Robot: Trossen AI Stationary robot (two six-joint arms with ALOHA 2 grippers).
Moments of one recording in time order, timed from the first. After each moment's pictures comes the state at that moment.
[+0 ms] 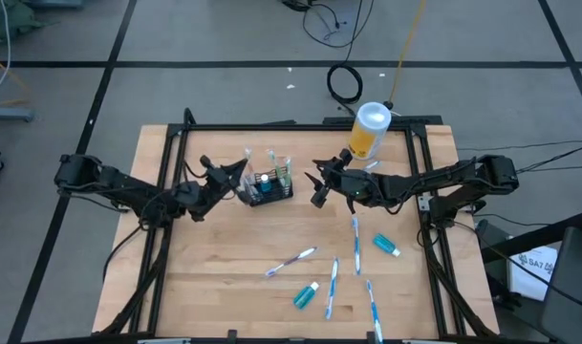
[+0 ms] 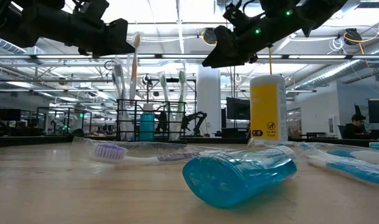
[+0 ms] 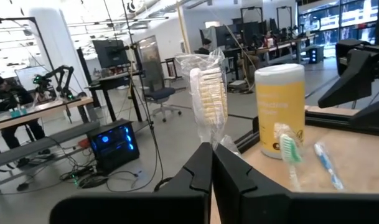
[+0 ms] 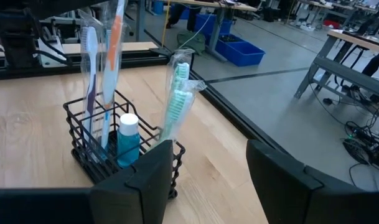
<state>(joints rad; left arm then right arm) -0.11 1.20 0.35 0.99 -0.94 0.27 -0.02 1.45 0.78 0.37 0.57 0.01</state>
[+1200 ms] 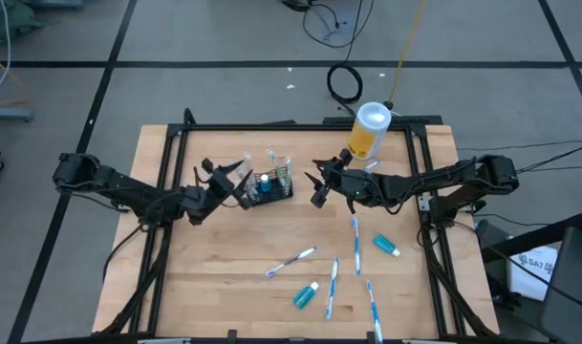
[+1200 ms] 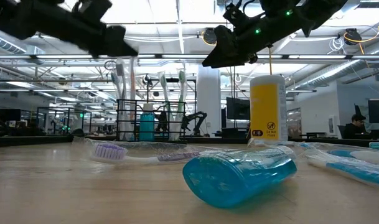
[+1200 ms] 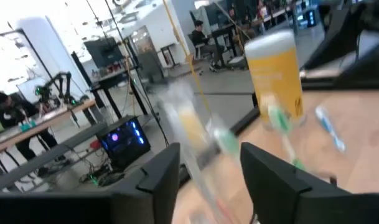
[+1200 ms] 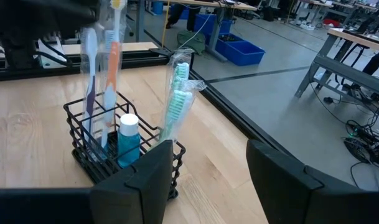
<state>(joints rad) -0.17 1.17 0.40 0.77 -0.99 0.31 -0.02 1.45 0.78 0.37 0.57 0.01</state>
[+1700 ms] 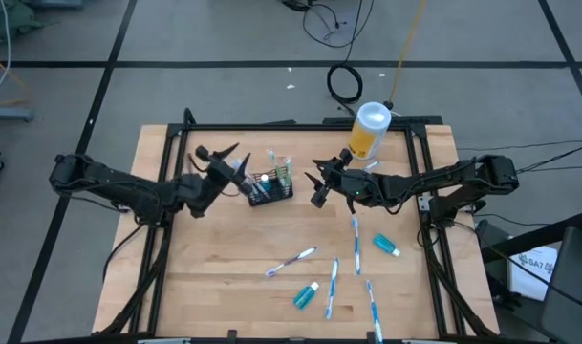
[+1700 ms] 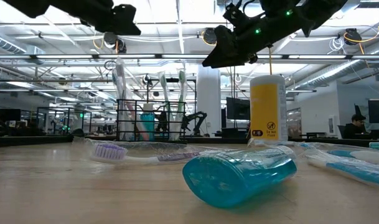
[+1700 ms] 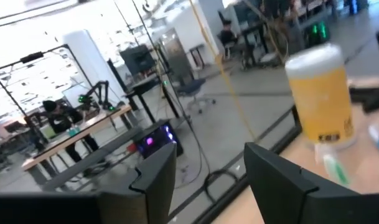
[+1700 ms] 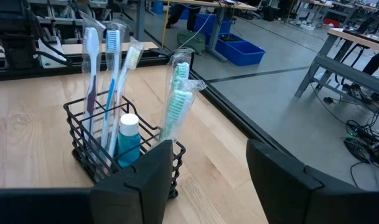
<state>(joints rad) -0.13 1.12 0.58 0.61 -1.07 0.46 -0.02 1.45 0.78 0.37 0.57 0.01</state>
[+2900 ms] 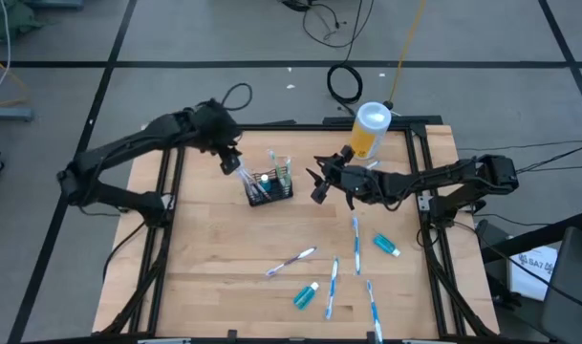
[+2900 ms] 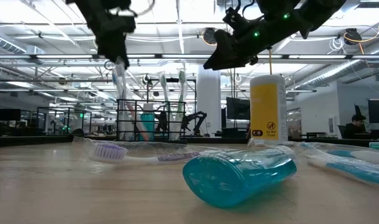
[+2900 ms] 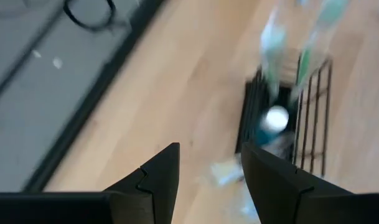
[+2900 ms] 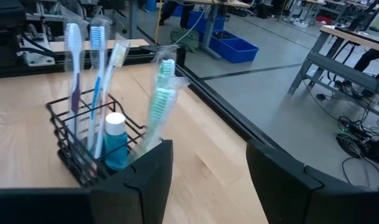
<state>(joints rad) 0.55 1.25 1.18 -0.86 0.04 0.09 -0.05 1.45 0.78 0.36 0.57 0.01</state>
